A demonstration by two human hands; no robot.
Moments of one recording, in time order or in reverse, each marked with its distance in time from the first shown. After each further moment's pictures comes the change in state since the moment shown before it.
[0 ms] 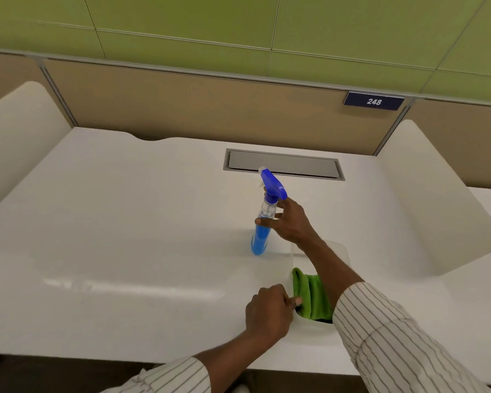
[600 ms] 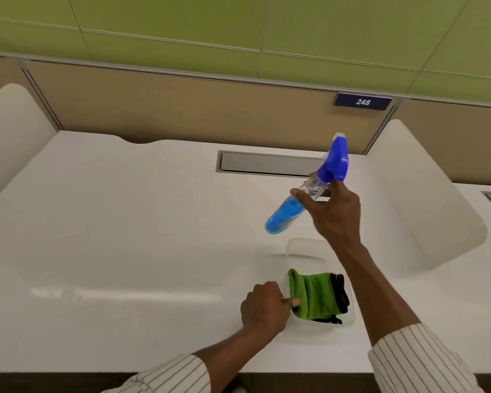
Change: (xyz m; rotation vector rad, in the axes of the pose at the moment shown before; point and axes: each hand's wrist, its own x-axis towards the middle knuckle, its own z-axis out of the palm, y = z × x) left_hand 0.004 0.005 -0.013 -0.007 -0.024 -0.019; right_hand -0.052 -0.032 -0.076 -0.170 0.611 -0.109
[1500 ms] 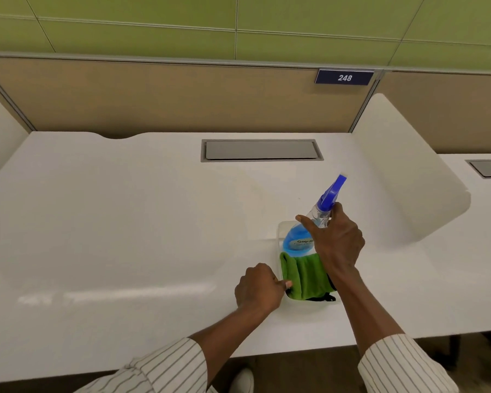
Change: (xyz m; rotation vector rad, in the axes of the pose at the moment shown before) left_hand 0.010 0.006 0.000 0.047 -0.032 -0.038; right_hand -0.069 0.070 0.005 -0.235 0.084 0.280
